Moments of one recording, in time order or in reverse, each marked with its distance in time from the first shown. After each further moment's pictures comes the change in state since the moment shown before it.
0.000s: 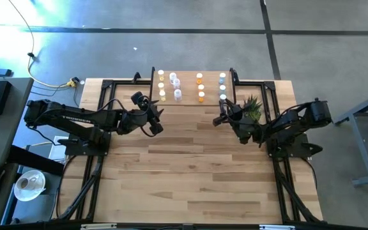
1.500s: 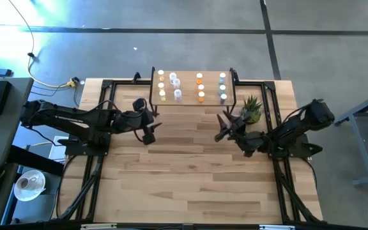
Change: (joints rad) left arm -0.038 -0.098 0.000 -0.179 0.313 -0.134; right arm 0.273 -0.016 0.001 0.091 0.110 -0.027
